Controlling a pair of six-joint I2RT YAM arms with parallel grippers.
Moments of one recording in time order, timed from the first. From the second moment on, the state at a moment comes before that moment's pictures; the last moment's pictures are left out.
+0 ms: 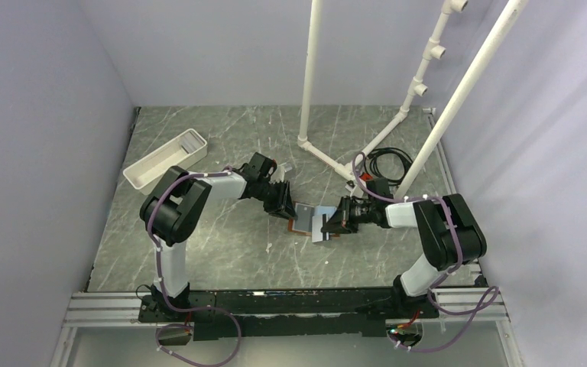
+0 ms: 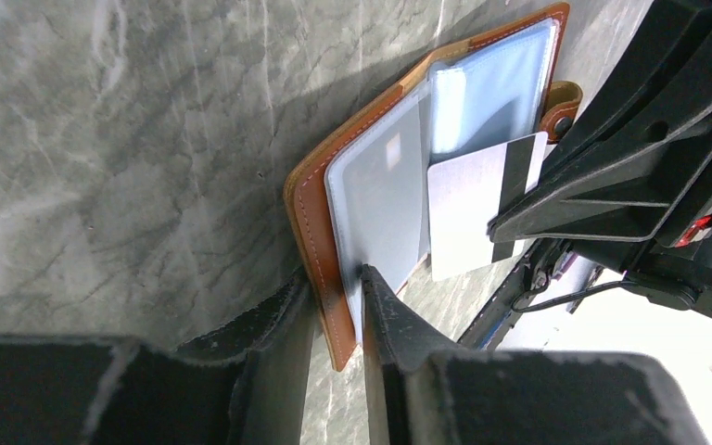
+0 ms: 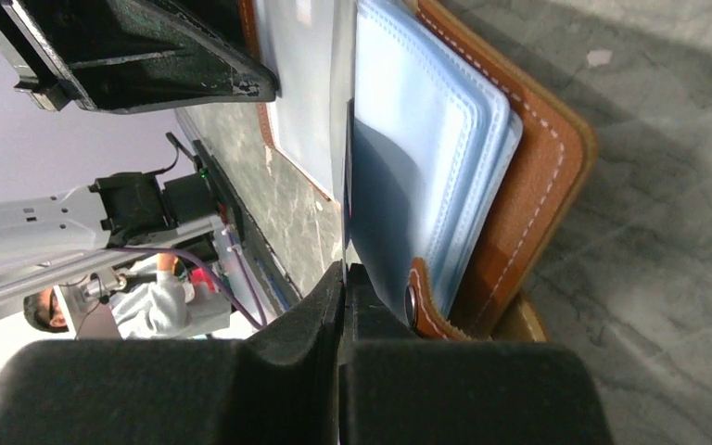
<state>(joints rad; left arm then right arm) -0.57 1.95 1.10 -0.15 0.65 -0.53 0.22 1.60 0.51 0.13 -0.90 0.60</state>
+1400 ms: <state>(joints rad) -0.56 1.96 1.10 -0.16 0.67 -0.51 0.28 1.77 0.60 0.35 -0.87 0.65</state>
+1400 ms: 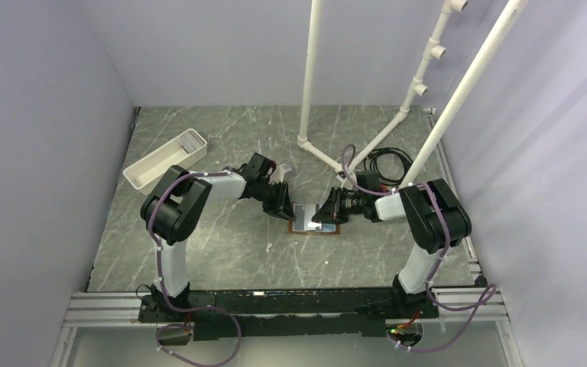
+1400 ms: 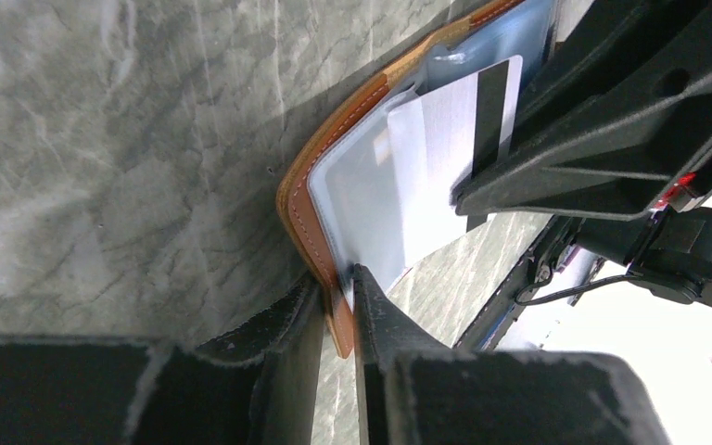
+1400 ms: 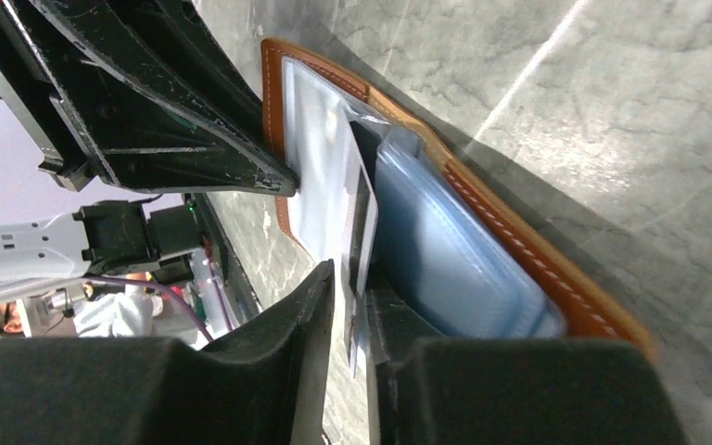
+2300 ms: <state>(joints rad) -0.57 1.98 1.06 -0.03 0.79 -0.60 0.34 1.56 0.70 -0.11 -0.58 0.40</state>
